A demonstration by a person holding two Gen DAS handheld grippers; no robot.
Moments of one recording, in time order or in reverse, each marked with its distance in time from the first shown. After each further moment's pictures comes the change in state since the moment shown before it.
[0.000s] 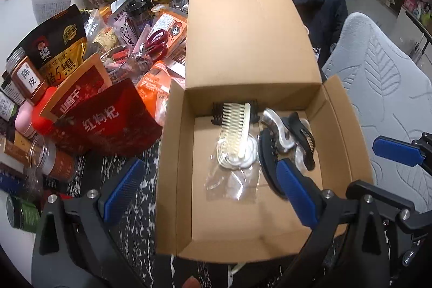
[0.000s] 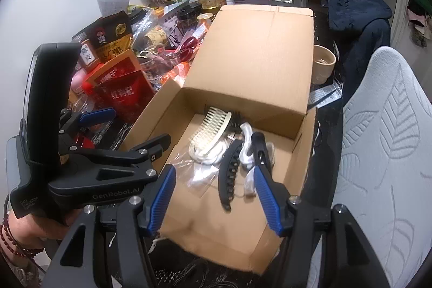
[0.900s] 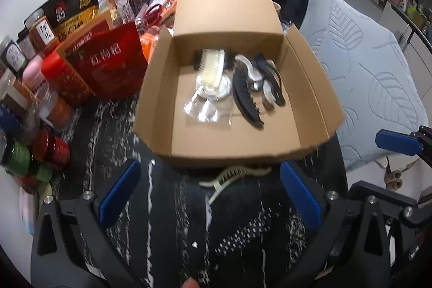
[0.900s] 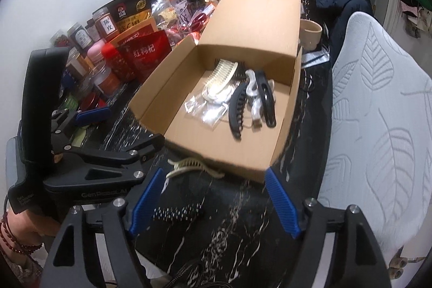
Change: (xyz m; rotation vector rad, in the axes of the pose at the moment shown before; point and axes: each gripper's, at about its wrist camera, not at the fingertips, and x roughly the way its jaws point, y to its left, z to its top) left arm -0.055 -0.020 -0.114 -0.017 0.010 -0.053; right arm -0.054 0.026 -0.112 0.002 0.032 -0.009
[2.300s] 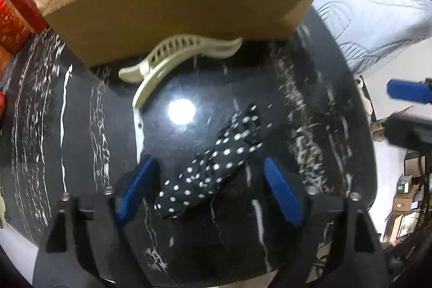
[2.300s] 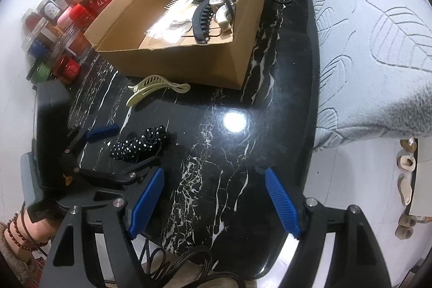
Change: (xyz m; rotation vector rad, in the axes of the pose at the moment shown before) left arm 0.092 -0.038 -0.112 0.094 0.240 -0.128; right arm 0.052 -0.040 -0.094 0.130 0.198 -0.031
